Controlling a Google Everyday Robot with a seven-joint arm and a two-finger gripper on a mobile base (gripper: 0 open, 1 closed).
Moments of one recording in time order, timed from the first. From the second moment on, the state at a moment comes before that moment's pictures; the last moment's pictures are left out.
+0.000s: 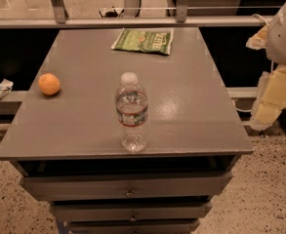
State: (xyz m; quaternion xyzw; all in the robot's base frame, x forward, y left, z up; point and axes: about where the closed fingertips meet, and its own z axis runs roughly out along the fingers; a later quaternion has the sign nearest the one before) arm 0.438 -0.217 0.977 -0.60 0.78 -0.04 0.16
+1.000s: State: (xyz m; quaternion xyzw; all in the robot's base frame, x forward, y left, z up) arm 0.462 -0.164 0.921 -0.60 0.76 0.10 0.24
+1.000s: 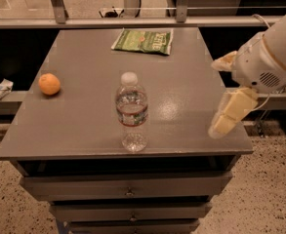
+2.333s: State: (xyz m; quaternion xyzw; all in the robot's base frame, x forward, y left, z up) arm 0.452 -0.010 0.921 -0.58 0.60 0.37 0.41
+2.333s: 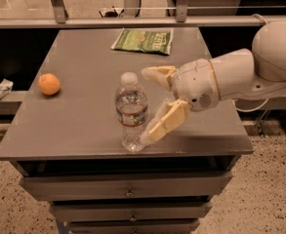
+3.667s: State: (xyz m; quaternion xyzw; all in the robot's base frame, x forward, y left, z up) arm 0.469 0.005 0.900 -0.57 0.58 0.38 0.43
